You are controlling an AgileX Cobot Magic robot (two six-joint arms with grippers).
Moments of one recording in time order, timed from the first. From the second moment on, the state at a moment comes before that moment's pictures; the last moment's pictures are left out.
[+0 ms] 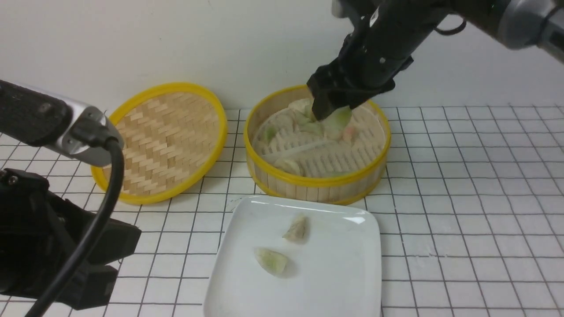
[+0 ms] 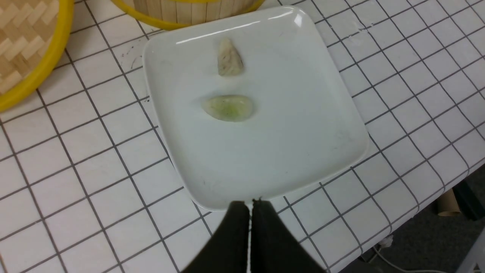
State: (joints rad) right arm 0.50 1.99 -1.94 0.20 1.25 -0.08; left arm -0.49 0.85 -0.97 -0.22 1.02 0.01
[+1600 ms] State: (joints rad) right arm 0.64 0.31 -0.86 -0.15 0.71 0.21; left arm -0.49 0.85 -0.97 -0.24 0.72 0.03
